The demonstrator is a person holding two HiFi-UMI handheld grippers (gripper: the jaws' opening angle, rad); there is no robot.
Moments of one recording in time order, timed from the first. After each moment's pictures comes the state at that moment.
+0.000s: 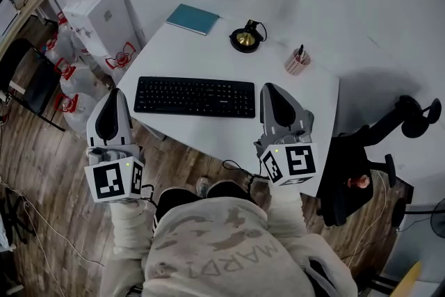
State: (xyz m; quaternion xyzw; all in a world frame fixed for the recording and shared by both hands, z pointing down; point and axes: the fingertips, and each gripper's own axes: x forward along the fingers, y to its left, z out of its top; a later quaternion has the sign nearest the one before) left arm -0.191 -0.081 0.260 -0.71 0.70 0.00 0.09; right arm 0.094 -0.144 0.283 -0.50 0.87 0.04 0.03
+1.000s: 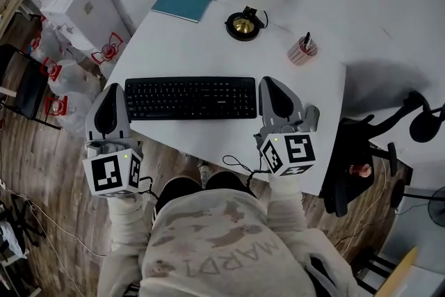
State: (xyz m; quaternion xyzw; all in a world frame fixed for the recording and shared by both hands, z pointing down) left arm -0.194 -0.182 0.322 -0.73 0.68 -0.06 0.03; right arm 0.100 -0.231 0.355 -0.52 0.85 -0.03 -0.03
